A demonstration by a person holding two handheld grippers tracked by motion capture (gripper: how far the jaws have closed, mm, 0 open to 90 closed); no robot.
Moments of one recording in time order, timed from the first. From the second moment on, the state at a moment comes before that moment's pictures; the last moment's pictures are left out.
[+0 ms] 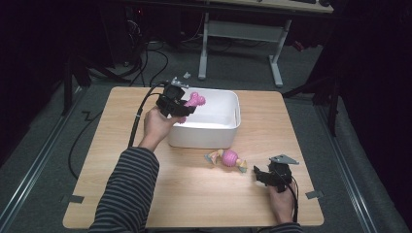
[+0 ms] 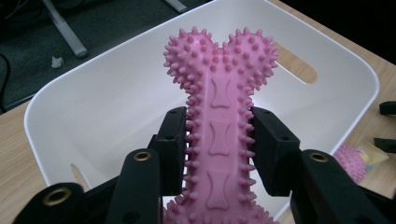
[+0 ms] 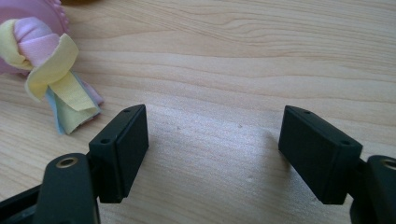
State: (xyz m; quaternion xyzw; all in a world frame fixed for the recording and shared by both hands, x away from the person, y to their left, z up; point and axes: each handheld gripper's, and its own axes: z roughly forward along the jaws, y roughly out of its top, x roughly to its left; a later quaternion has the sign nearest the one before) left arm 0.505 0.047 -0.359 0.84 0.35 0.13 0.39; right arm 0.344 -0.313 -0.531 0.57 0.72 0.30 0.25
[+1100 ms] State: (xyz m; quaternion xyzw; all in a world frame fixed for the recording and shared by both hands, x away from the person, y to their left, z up) left arm 0.517 0.043 -0.390 0.86 0.36 0.13 0.33; right arm 0.344 -0.313 -0.531 0.57 0.72 0.30 0.25
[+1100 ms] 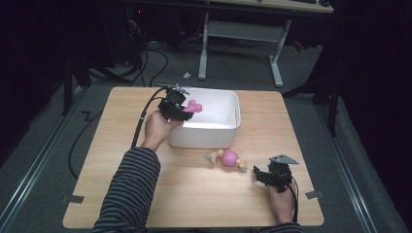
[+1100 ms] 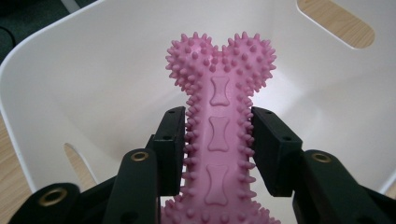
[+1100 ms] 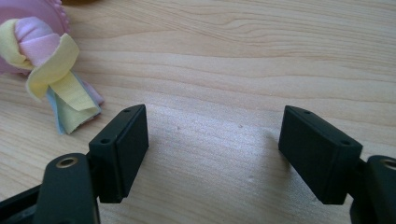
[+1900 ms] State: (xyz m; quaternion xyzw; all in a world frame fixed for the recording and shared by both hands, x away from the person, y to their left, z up) left arm 0.483 0.066 -0.349 0.83 0.35 0.18 0.39; right arm 0.345 -0.313 -0.531 0.57 0.72 0.30 0.25
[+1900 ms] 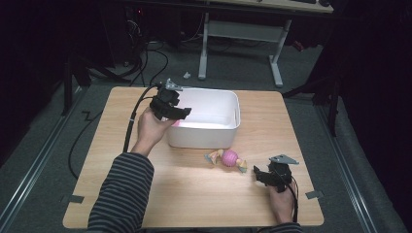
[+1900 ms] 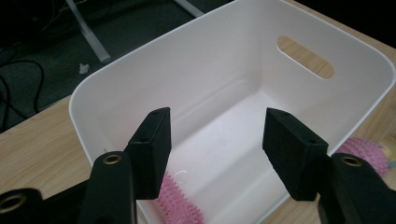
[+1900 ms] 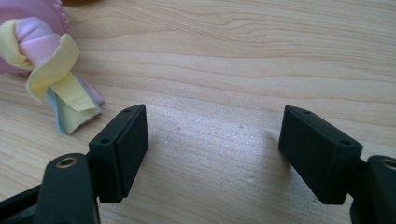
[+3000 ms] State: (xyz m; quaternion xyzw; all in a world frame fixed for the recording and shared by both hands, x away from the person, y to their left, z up) left arm 0.427 0.130 -0.352 0.79 0.37 0.21 0.45; right arm 0.344 -0.313 -0.531 0.57 0.73 0.30 0.25
